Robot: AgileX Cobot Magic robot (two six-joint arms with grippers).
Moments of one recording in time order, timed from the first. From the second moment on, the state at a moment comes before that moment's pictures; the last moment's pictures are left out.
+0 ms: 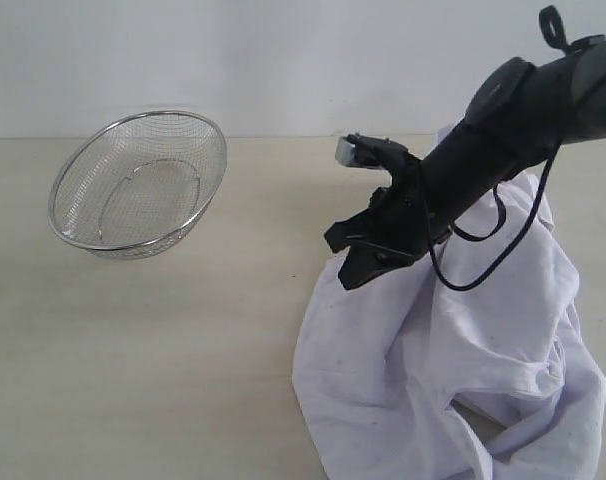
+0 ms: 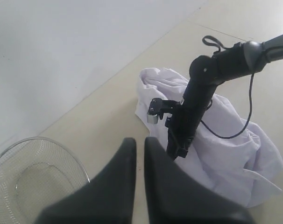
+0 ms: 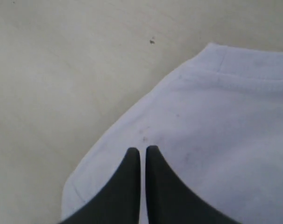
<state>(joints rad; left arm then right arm) -0.37 1.11 -1.65 -0.35 1.17 0.45 0.19 2.02 -1.29 0.76 0.83 -0.73</state>
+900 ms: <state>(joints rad) -0.37 1.10 -1.65 -0.35 1.20 0.43 0.28 2.25 -1.55 0.58 0.76 -0.50</state>
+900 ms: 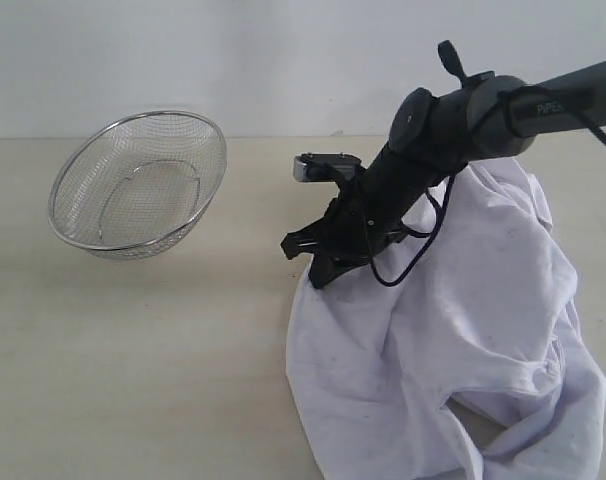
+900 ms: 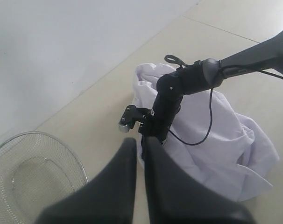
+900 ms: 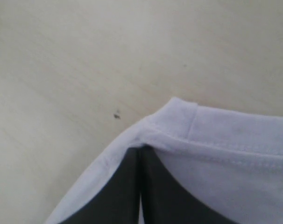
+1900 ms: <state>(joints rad) -0.37 1.10 -1.65 -0.33 1.22 0.43 0.28 2.59 -2.22 0.49 0.88 -0.35</state>
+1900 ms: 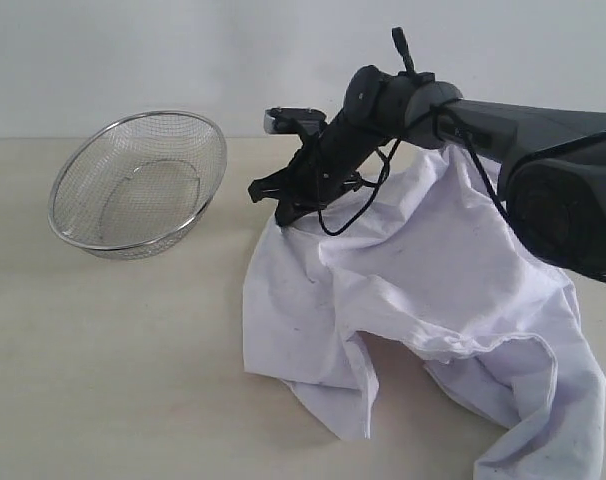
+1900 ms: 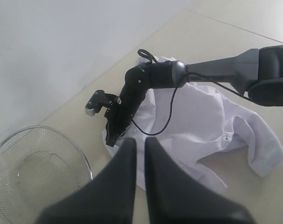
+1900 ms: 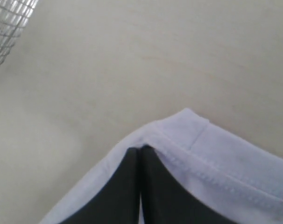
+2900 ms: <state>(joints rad) -0.37 1.10 -1.50 -0.03 1.11 0.23 0.19 2.50 -2.31 0.58 0.88 -0.30</state>
